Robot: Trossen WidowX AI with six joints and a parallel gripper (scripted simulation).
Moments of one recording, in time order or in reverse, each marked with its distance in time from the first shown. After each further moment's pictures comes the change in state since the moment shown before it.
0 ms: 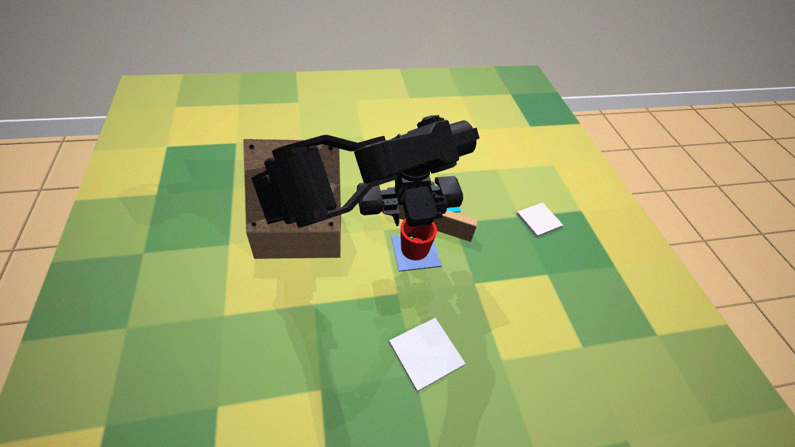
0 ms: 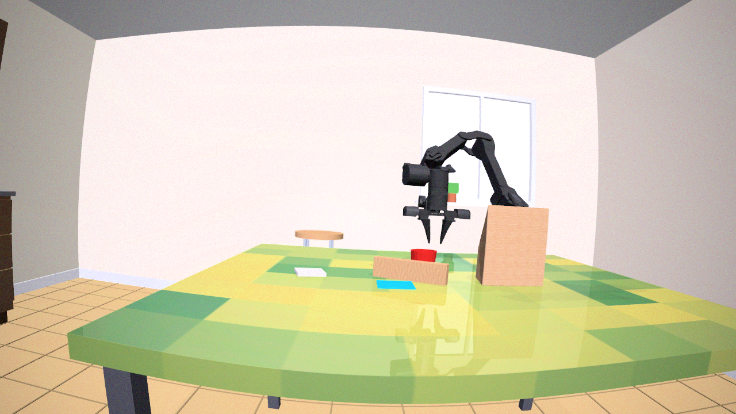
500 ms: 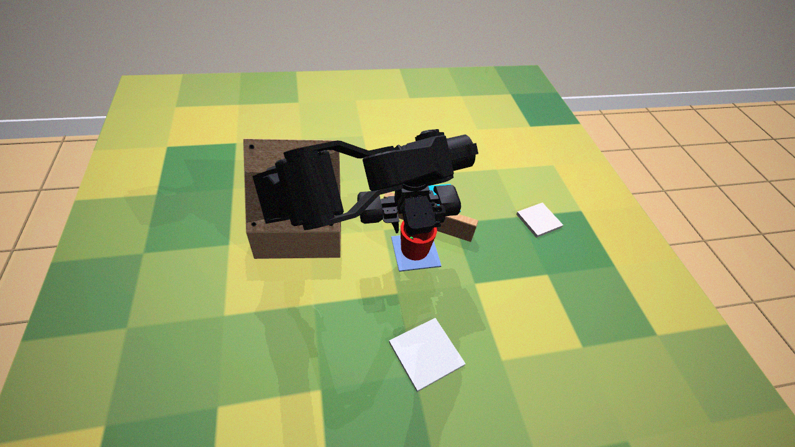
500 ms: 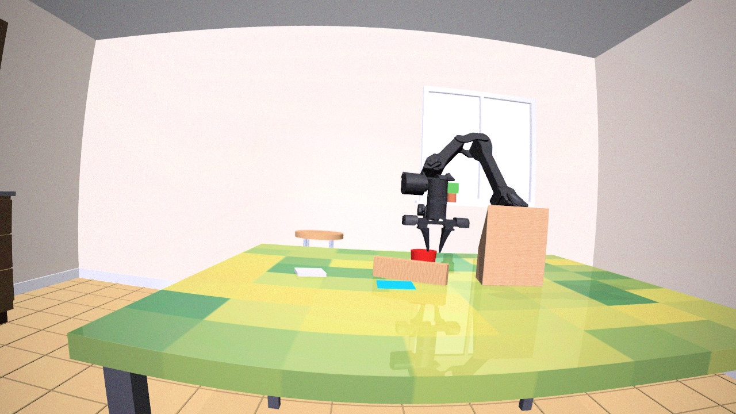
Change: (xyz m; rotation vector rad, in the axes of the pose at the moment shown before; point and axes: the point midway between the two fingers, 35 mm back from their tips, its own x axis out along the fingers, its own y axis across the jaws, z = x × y) arm 0.024 0.001 0.000 0.000 0.001 0.000
